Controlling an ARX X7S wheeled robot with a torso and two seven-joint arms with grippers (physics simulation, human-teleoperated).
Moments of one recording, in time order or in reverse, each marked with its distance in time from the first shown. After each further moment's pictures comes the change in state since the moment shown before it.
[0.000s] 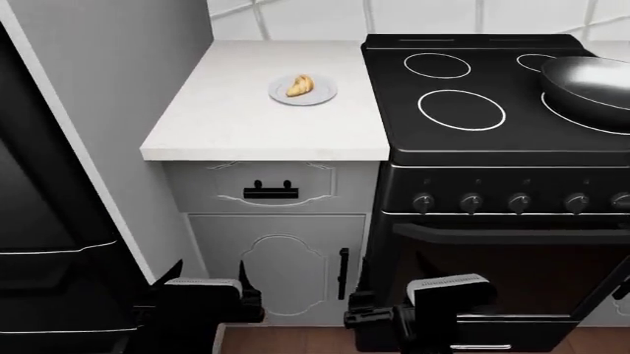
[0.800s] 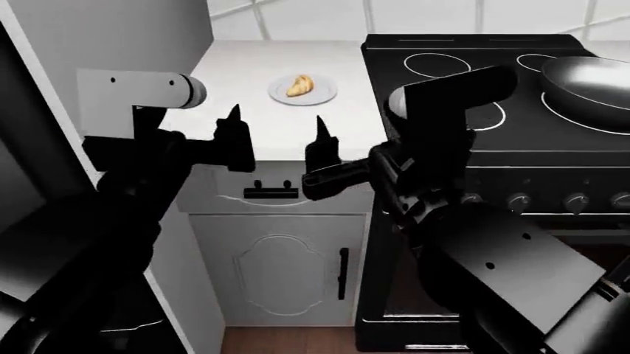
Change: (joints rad) left arm -0.797 0.021 -0.249 0.434 -0.385 -1.113 0.018; right arm 0.794 -0.122 0.141 -0.522 0.409 1.232 0.090
